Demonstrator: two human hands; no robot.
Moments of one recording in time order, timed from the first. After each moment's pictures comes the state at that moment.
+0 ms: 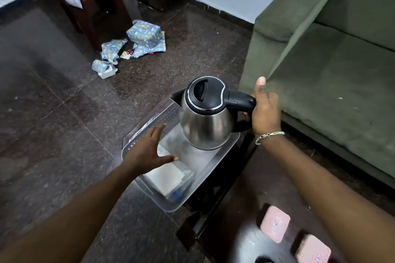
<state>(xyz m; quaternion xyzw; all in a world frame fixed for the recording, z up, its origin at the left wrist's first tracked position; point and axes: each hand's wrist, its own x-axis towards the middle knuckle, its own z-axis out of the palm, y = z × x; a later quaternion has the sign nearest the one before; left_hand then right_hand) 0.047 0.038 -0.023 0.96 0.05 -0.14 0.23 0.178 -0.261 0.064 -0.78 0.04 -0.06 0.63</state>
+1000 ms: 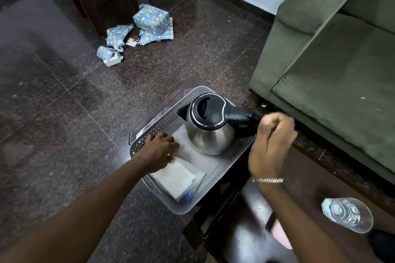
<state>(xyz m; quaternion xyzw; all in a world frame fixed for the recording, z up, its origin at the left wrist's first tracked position) 0.054 0.060 -0.062 0.97 -0.07 -0.23 0.07 0.105 -0.231 0.011 -0.86 0.06 -0.19 0.47</state>
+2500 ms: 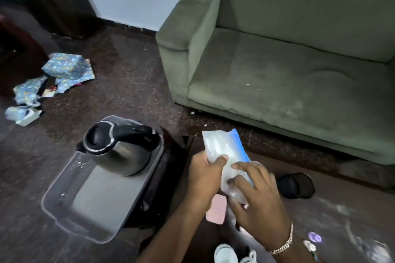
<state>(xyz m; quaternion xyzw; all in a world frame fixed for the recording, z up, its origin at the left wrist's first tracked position) 0.032 -0.321 0.072 0.68 0.20 -0.18 0.68 -0.036 -0.451 0.081 -0.96 -0.10 -0.11 0.24</state>
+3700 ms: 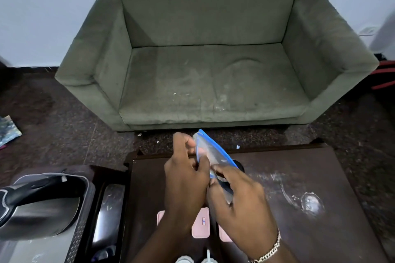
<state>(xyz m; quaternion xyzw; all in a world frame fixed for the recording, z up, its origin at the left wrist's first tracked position) -0.007 -0.479 0.148 0.83 -0.09 -0.04 0.54 -0.094 -0.566 0.164 -0.88 0.19 -0.15 0.40</state>
